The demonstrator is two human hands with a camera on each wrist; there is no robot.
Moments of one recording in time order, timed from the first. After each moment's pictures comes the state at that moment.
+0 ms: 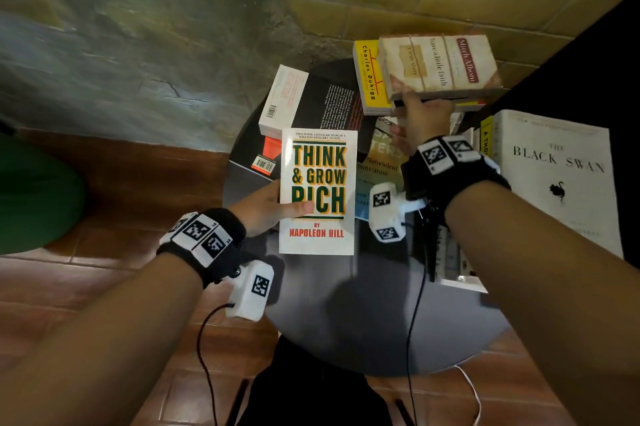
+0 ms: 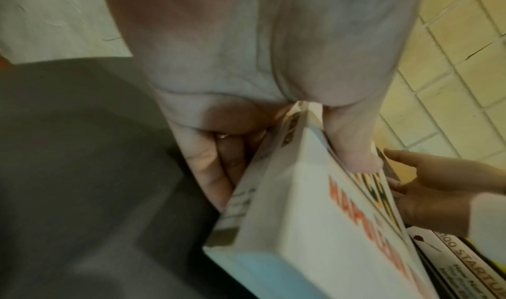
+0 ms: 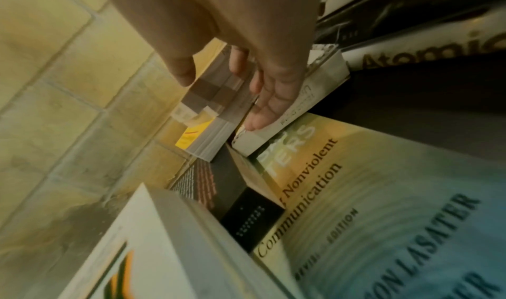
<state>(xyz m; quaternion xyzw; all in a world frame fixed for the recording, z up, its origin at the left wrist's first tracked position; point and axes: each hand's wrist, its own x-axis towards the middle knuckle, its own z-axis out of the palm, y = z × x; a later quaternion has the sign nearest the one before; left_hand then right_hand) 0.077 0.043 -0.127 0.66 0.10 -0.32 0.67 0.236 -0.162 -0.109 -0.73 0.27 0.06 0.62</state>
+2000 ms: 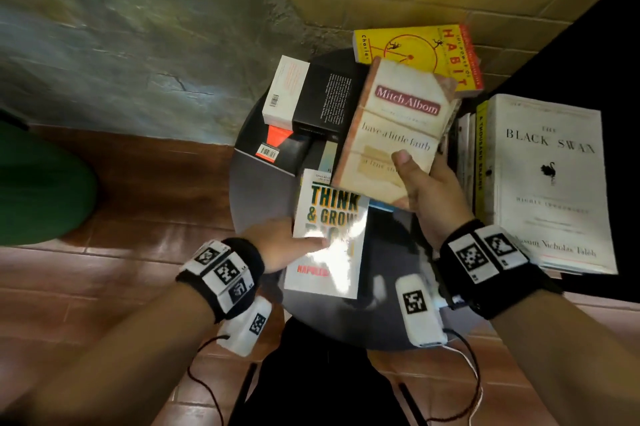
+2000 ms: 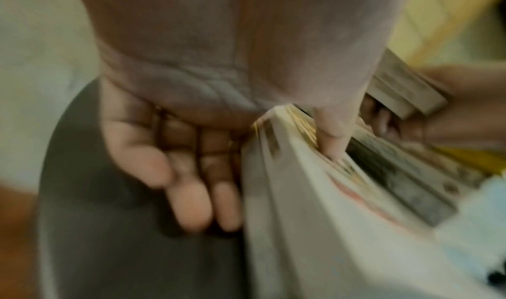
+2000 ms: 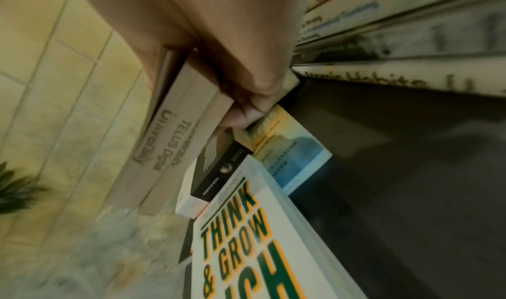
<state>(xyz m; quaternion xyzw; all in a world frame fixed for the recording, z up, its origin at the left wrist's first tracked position) 0.020 0.015 -0.119 0.82 0.10 -0.40 0.40 0.097 -0.192 -0.053 -0.63 0.14 0.20 0.74</state>
